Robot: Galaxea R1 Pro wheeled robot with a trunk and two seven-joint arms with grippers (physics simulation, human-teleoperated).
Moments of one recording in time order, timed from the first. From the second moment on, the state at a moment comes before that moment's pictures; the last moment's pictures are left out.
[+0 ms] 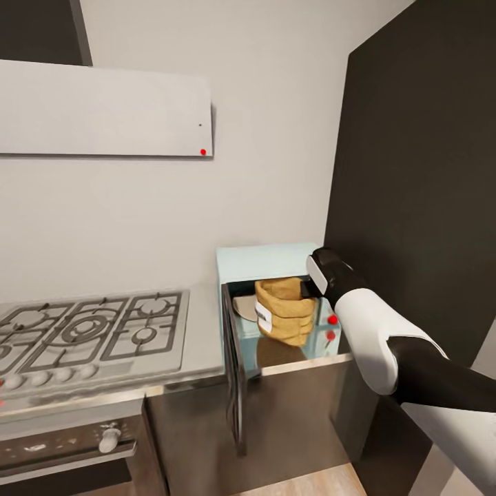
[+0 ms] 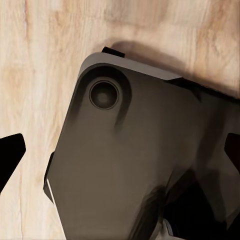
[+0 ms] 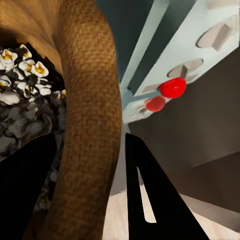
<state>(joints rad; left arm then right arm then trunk) 0.00 -0.06 0.02 -0.08 0.32 -0.08 0.10 -1.30 0.13 -0.10 -0.40 0.01 1.04 -0.33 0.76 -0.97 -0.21</state>
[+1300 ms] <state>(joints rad) 0.00 -0.06 0.02 -0.08 0.32 -0.08 0.10 -1.30 0.17 -0.10 -0.40 0.03 1.04 -0.34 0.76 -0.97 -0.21</state>
